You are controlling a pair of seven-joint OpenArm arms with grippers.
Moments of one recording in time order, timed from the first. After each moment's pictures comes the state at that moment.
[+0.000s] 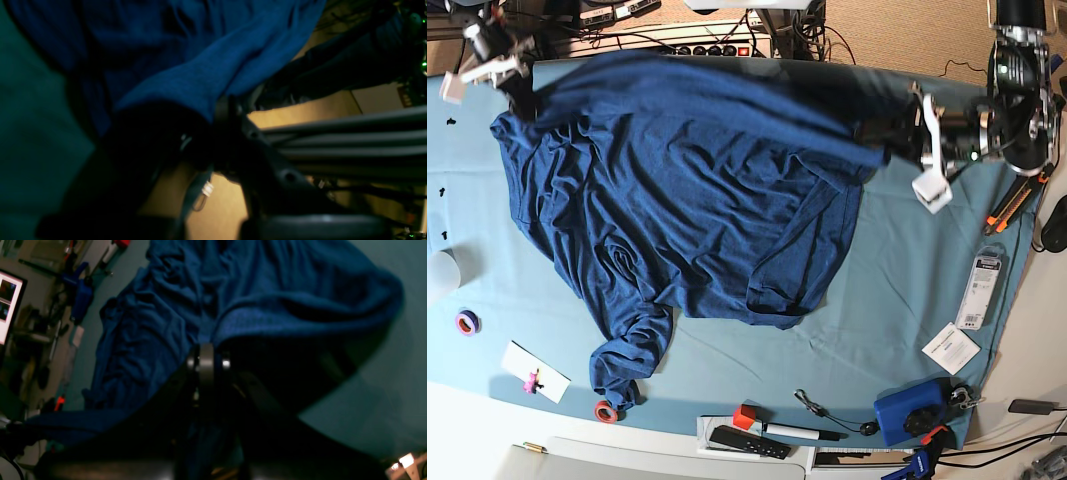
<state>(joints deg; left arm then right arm) 10.2 -25.0 -7.8 101.5 -81.2 -43.3 81.6 -20.7 2.8 68.9 100.6 73.5 39.8 -76.9</state>
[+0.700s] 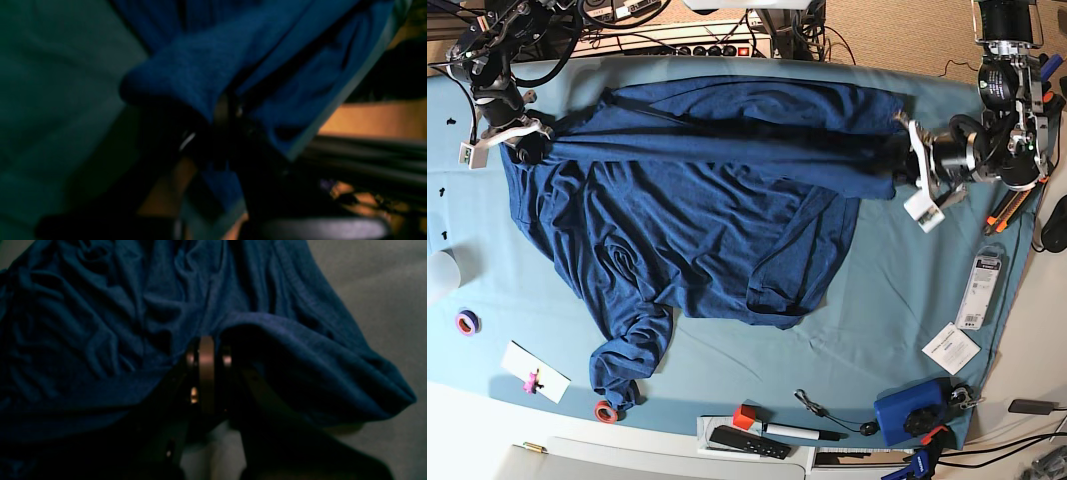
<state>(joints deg) 6.8 -21.7 -7.8 101.4 -59.5 -41.9 81.8 -12.5 5.4 54.9 100.6 38.4 34.2 -62.6</state>
